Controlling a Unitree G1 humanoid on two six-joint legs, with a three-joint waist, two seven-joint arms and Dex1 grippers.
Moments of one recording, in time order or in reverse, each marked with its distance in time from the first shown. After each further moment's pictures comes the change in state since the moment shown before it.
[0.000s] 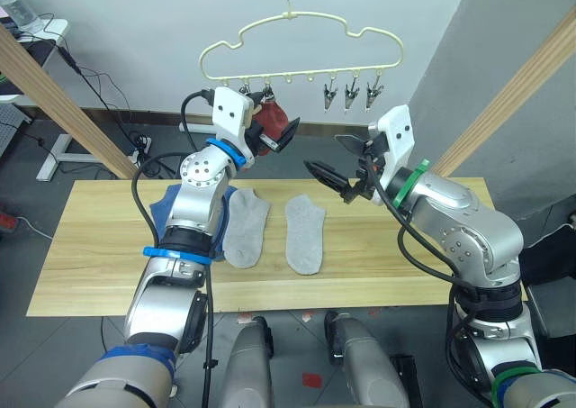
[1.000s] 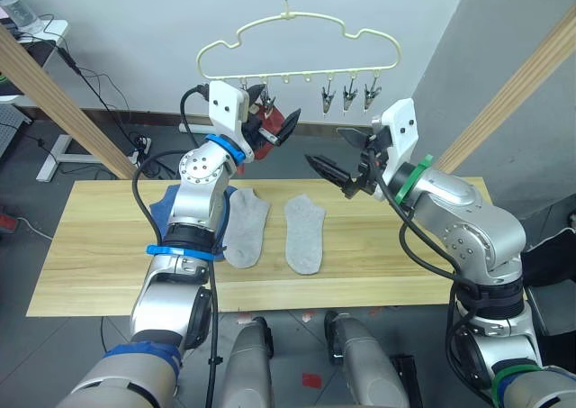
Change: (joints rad) left arm 0.003 -0.029 0.055 -0.024 -0.038 -0.002 -0.027; right arm -0.016 -0.007 -0.006 0.002 -0.002 -0.022 0.003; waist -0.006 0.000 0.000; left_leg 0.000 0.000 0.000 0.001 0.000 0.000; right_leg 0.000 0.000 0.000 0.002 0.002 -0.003
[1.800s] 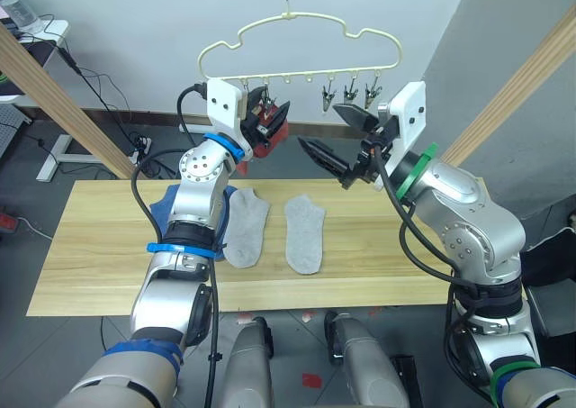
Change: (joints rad) left arm -0.017 0.000 0.003 0.034 0.020 -0.018 0.027; right arm -0.019 0.009 0.015 -0.023 -0.016 -0.147 0.021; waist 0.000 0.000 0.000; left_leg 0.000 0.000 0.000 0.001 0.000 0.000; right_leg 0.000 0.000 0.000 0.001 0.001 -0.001
